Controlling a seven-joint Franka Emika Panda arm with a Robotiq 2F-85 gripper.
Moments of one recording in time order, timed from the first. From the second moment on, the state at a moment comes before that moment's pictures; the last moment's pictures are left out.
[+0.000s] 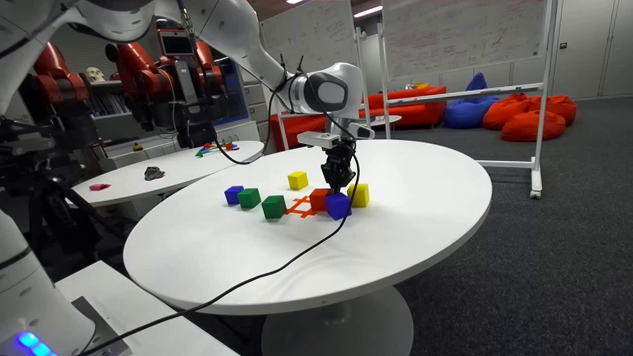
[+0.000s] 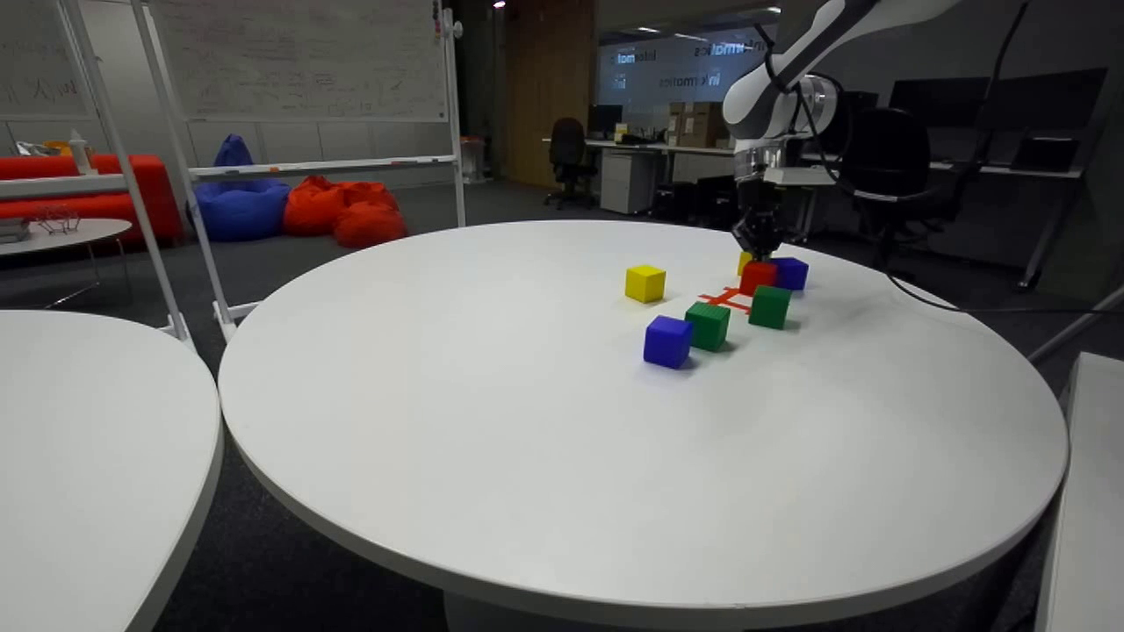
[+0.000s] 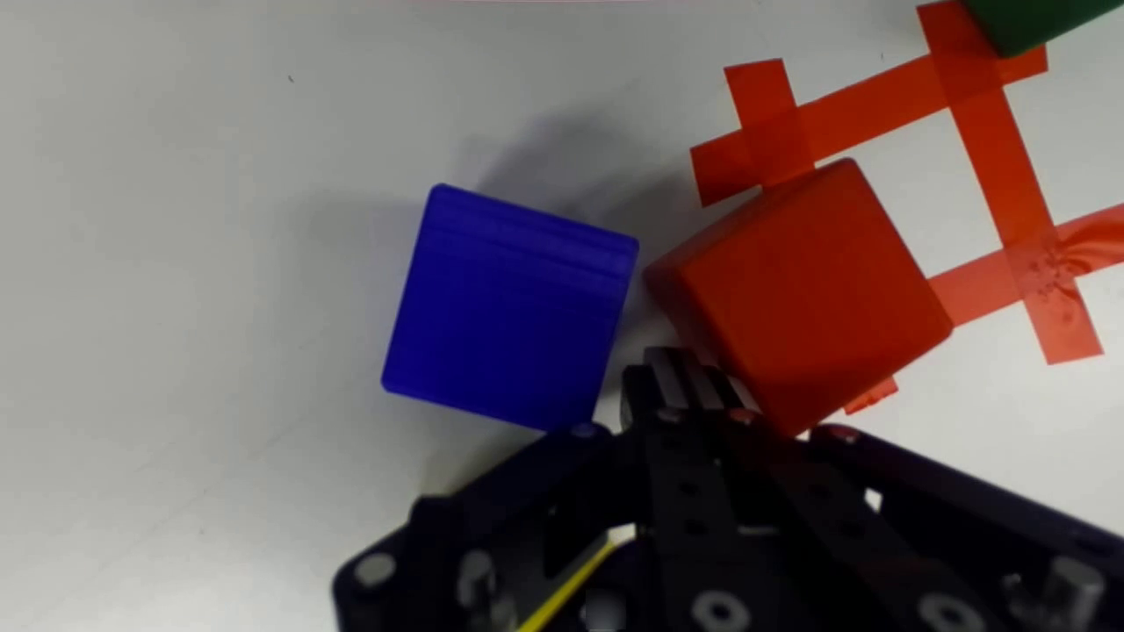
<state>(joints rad) -0.24 0.74 -0.12 -1.58 0.13 2.04 -0.09</state>
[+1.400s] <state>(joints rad) -0.24 0.75 -0.08 -1.58 0.13 1.99 -0.21</state>
